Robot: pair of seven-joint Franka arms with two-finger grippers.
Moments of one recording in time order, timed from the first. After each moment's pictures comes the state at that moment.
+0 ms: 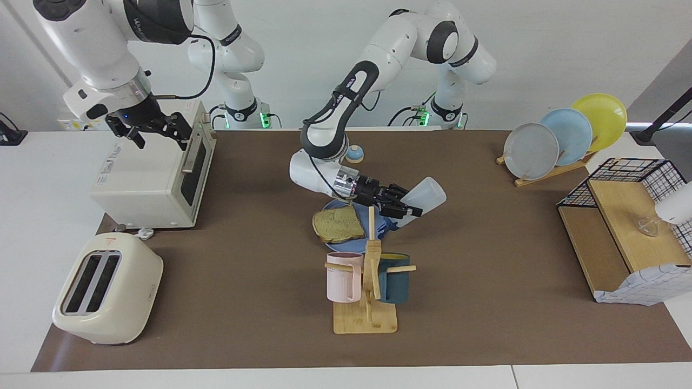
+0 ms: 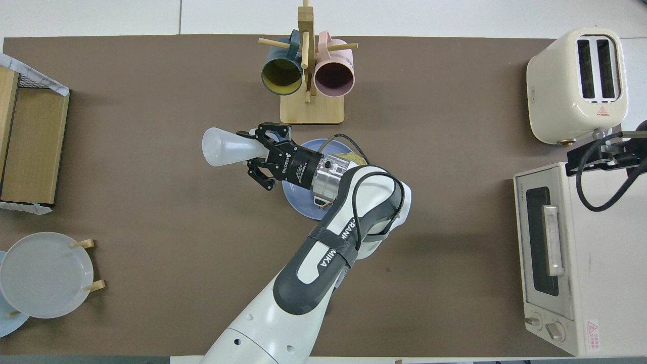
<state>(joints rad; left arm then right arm) -1.07 0.75 0.20 -1.40 1.16 1.32 0.49 -0.06 0.00 0.03 -1.61 -0.05 1.49 0.02</state>
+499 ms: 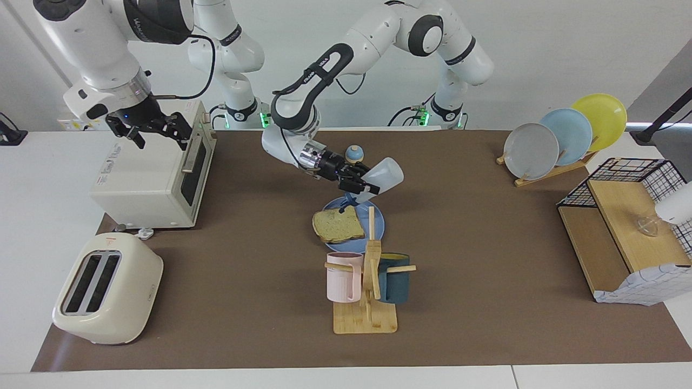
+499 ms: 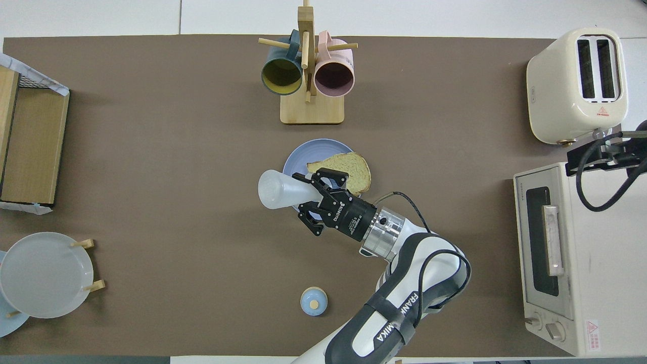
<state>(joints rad) -1.26 0.75 0.20 -1.39 1.09 1.26 0.49 -0.06 0.00 0.03 -1.61 -0.05 1.49 0.02</state>
